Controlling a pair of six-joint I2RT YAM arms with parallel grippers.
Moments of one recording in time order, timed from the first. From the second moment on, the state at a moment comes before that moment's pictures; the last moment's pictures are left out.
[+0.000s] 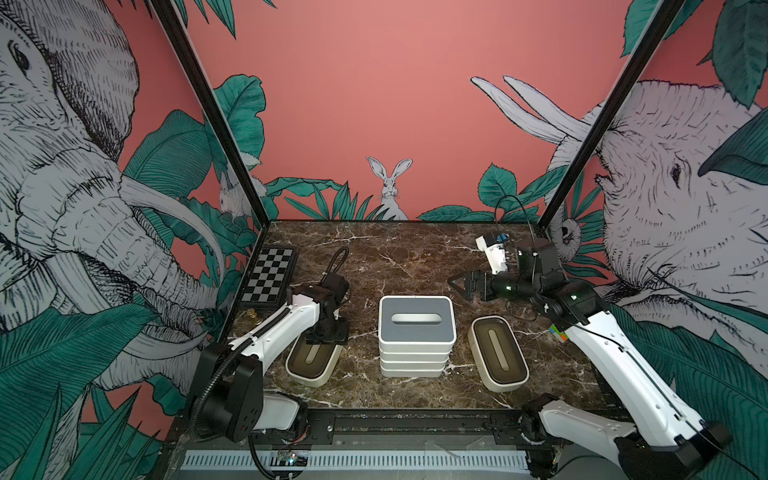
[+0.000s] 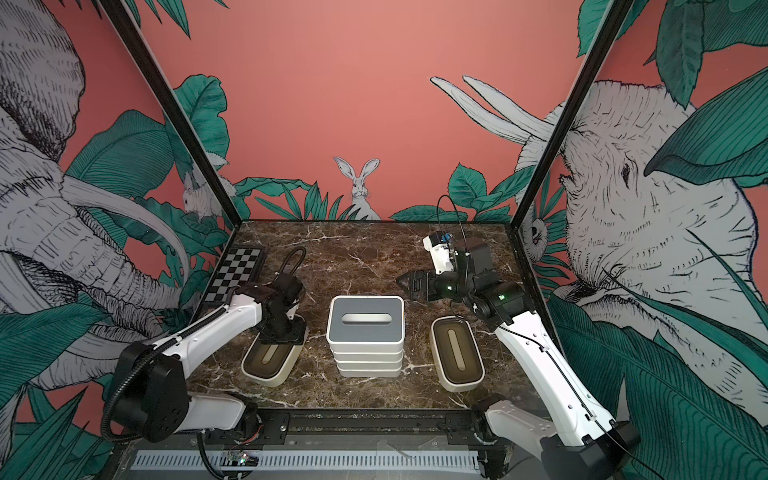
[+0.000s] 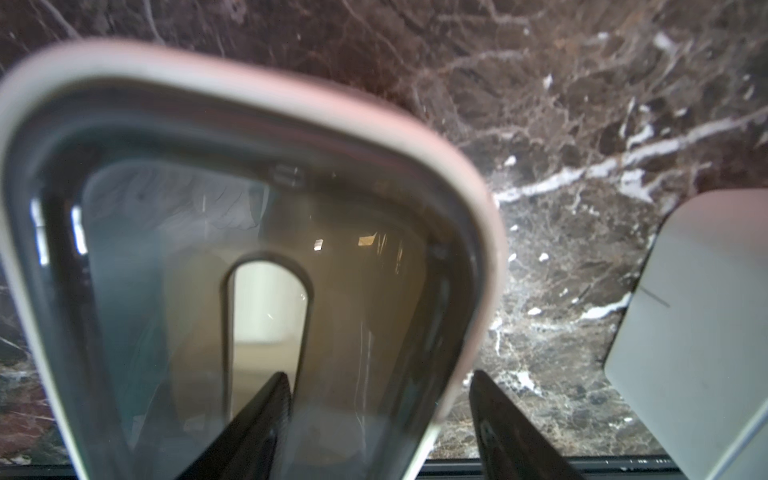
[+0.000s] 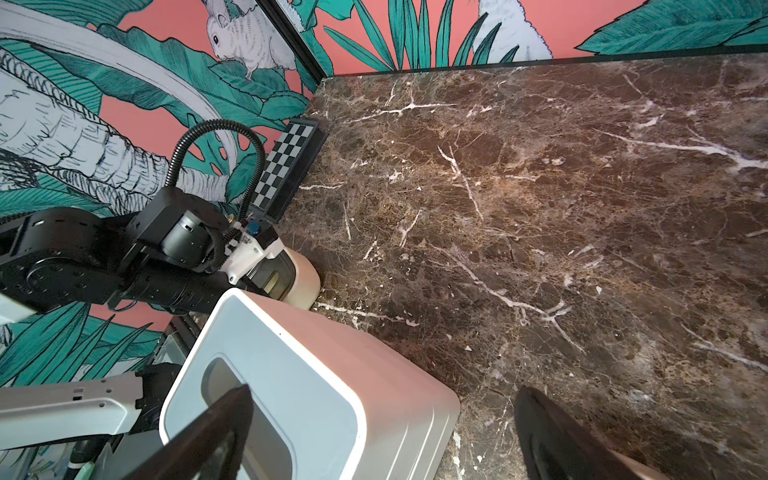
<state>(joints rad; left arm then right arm) -0.43 1.36 0.90 -1.07 0.00 -0.34 0.42 1.09 1.22 -0.74 -0.41 0.29</state>
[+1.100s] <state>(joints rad) -0.47 1.43 0.97 -1.06 -0.03 -0.25 0.35 1.17 1.29 -0.70 -0.49 0.32</state>
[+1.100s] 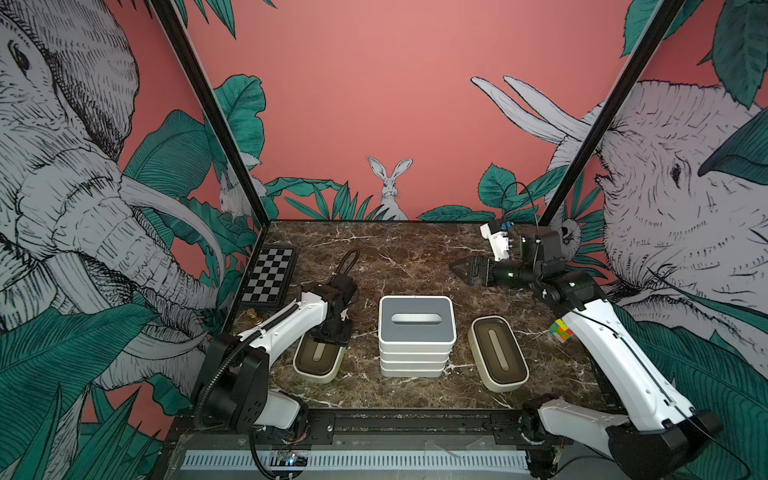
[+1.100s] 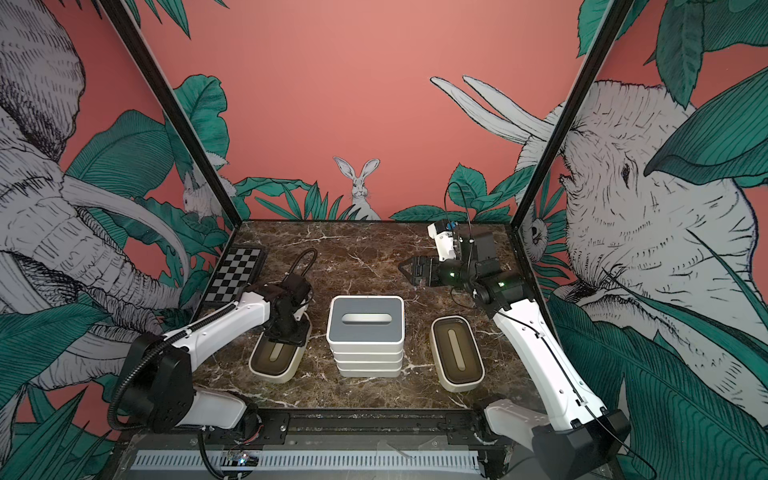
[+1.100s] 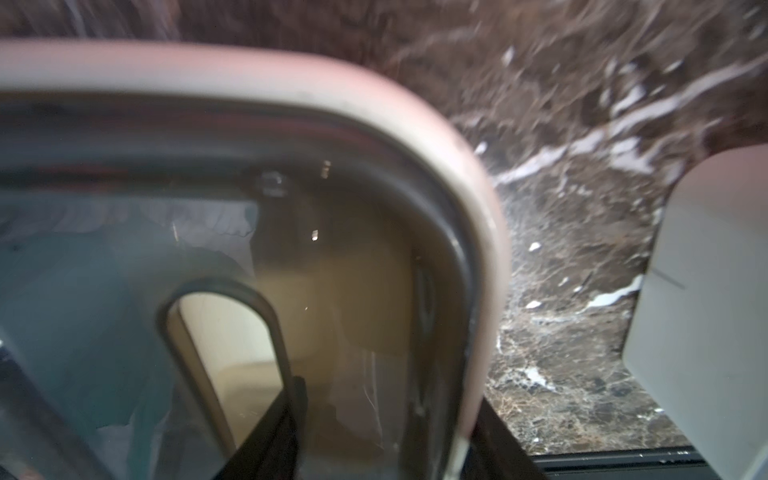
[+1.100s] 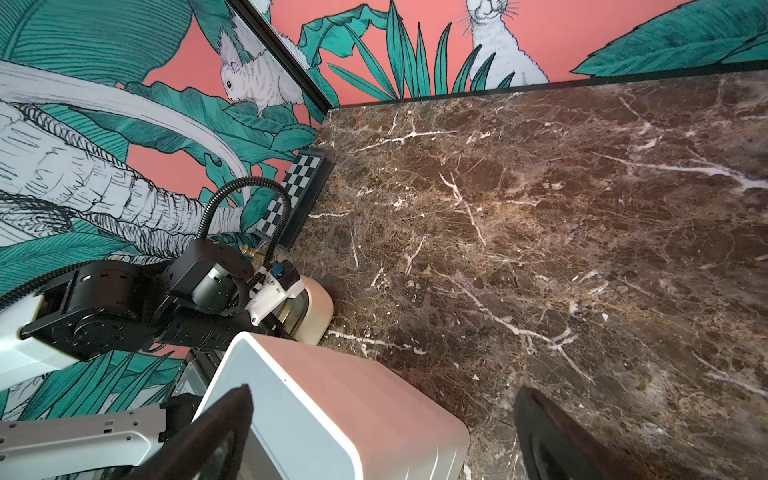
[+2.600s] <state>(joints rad) -0.97 1.79 2.48 -1.60 0.00 0.27 0.30 0.91 1.11 -0.76 -0.48 0.30</state>
